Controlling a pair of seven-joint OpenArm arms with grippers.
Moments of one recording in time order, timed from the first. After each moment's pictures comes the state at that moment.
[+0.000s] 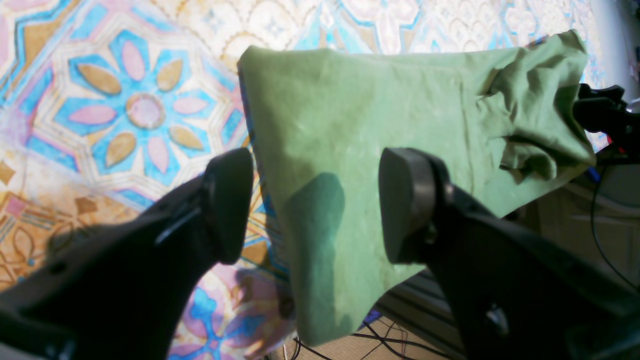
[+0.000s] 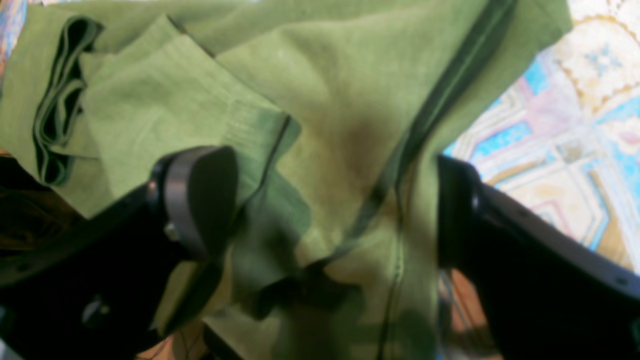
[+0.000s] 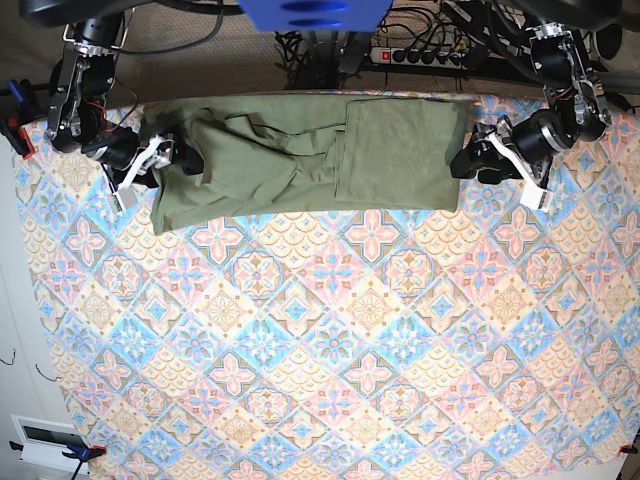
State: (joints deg) left arm 18.0 -16.6 -27.7 98.0 -58.6 -33.5 68.7; right arm -13.7 19.7 20.5 83.9 48.6 41.2 -60.7
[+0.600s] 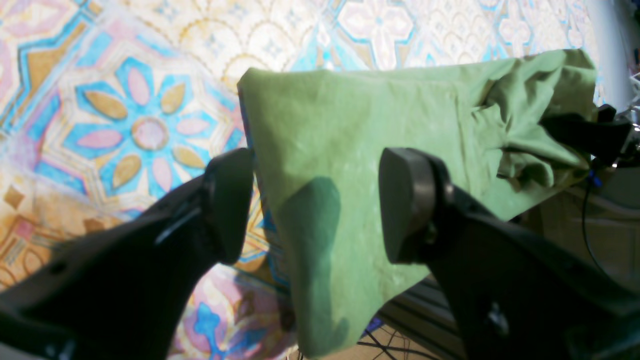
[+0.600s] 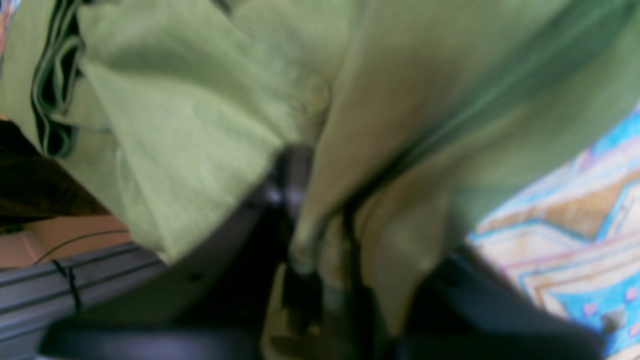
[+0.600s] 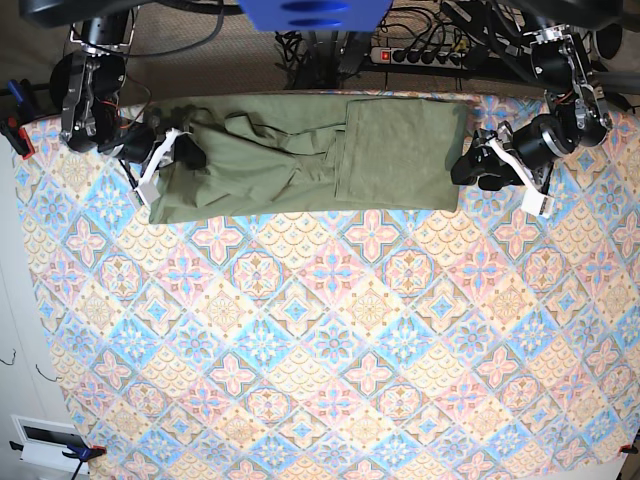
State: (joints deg) left arm 16.5 -16.6 -27.7 98.0 -58.6 -33.5 68.8; right arm -12.3 19.0 16.8 83.4 47.9 41.1 -63.2
